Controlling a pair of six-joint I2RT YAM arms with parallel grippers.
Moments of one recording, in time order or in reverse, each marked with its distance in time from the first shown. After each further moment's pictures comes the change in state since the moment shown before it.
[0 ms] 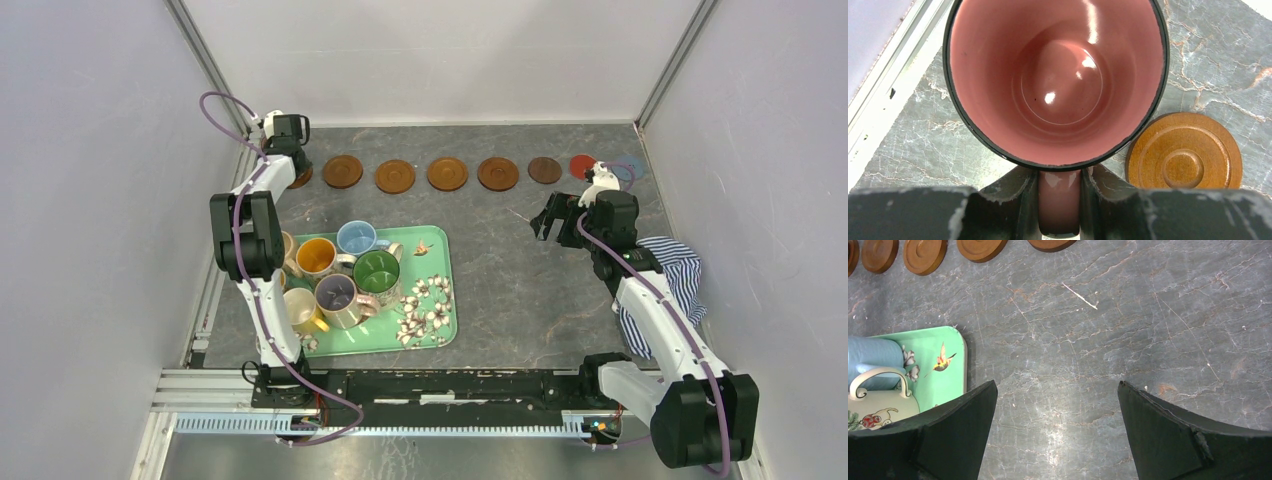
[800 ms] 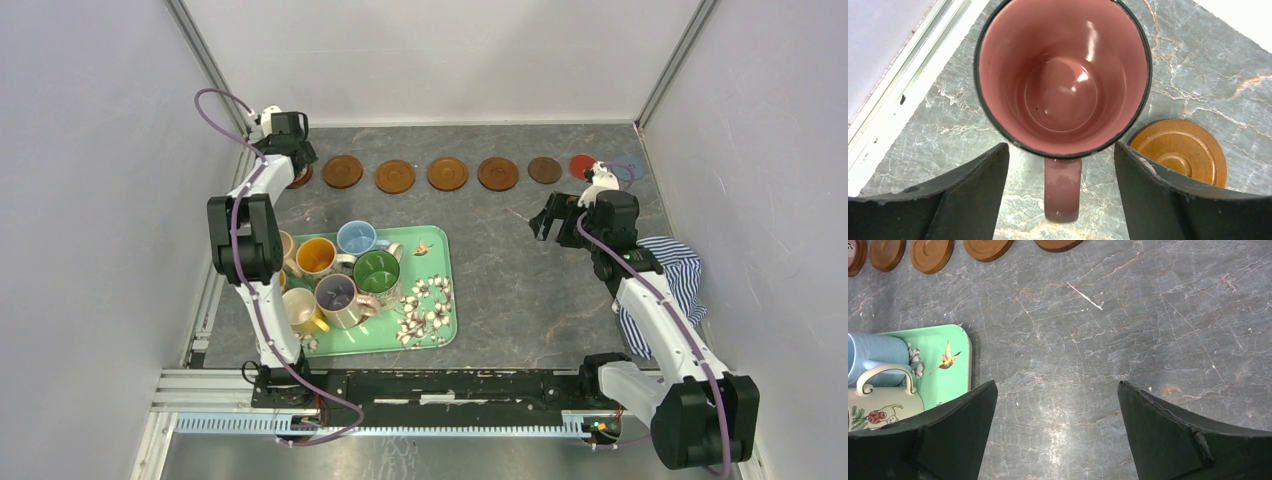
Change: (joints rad) left arm 0.000 -0.020 0.000 0.014 -0.009 0.000; right arm 0.002 -0.006 0.000 0.002 -0.016 0.000
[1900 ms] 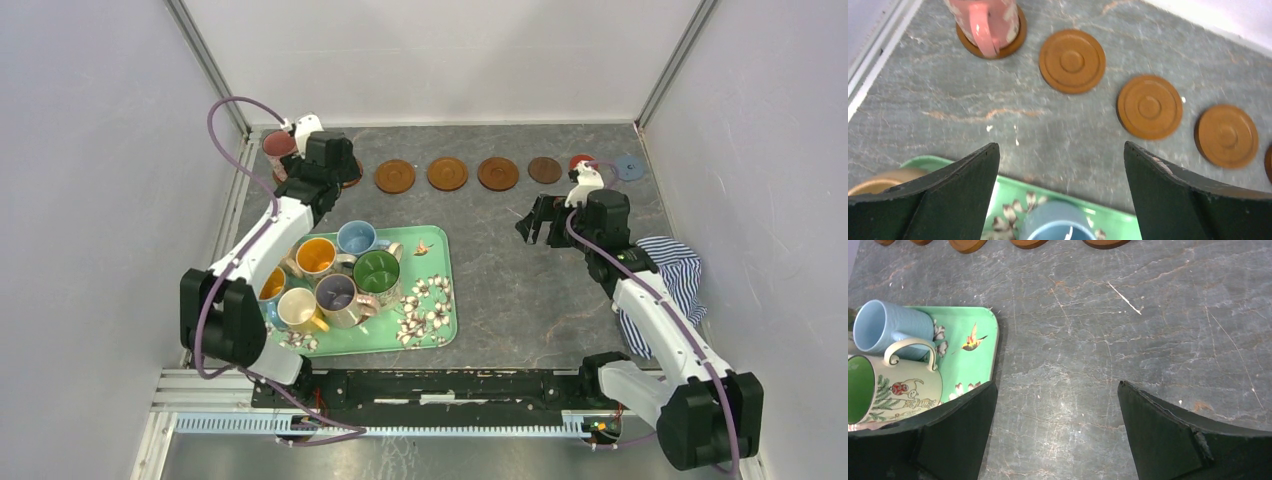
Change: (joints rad) left arm -0.315 -0.550 -0.379 -0.032 -0.122 -0.086; right arm 0.065 0.000 0.008 0.015 -0.059 -0.024
